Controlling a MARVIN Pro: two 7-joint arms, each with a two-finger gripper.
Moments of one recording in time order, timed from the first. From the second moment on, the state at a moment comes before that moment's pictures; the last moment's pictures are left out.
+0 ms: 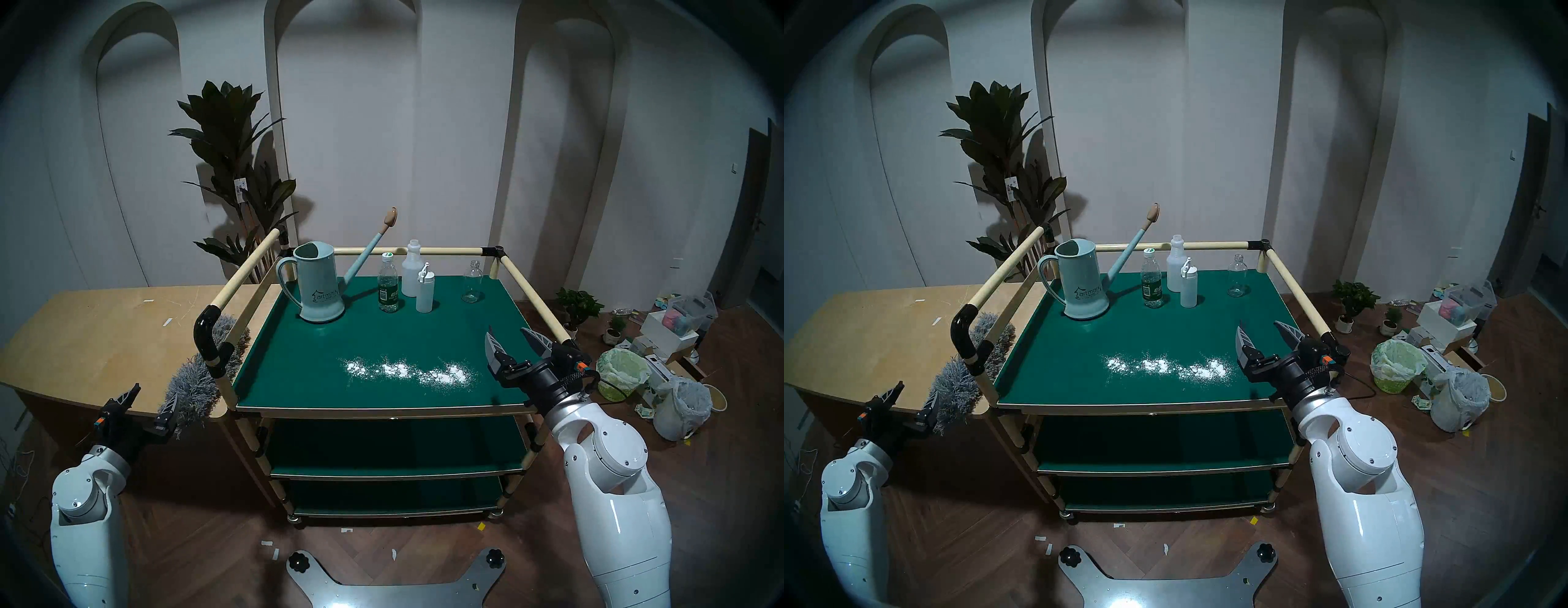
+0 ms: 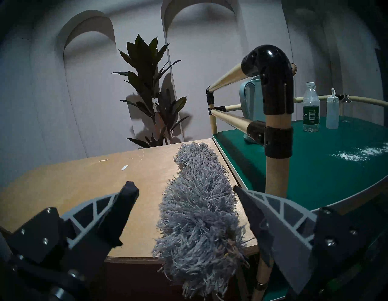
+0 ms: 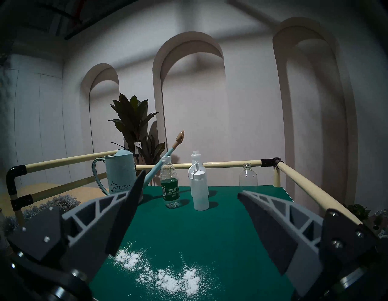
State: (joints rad) left arm 1.89 -1.23 -2.19 -1.54 -0.27 -0.10 -0.58; right arm -1.80 -1.40 1.68 -1.91 0.32 0.04 0.36
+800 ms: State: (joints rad) left arm 1.66 -1.09 -2.00 -1.09 -0.30 -0.26 -0.71; right arm -1.84 -1.43 1.66 -1.96 0.25 0.04 0.28
